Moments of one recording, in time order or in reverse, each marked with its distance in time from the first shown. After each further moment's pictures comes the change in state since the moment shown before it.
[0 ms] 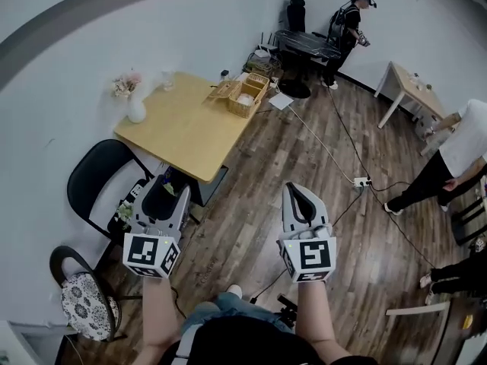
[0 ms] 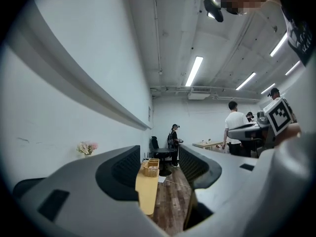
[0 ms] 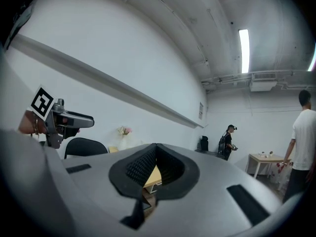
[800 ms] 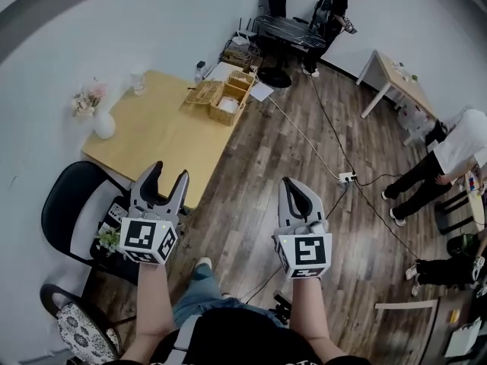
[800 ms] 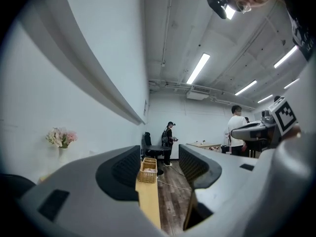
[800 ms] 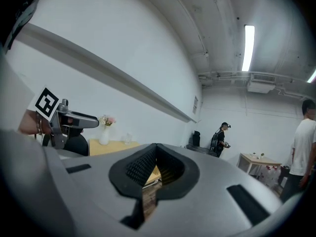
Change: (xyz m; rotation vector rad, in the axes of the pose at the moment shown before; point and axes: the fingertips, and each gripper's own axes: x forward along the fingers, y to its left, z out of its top) left arm 0.186 0.075 -0.056 -0.085 0.045 -0.103; right arm 0.157 -0.049 -0.027 -0.030 0.101 -0.100
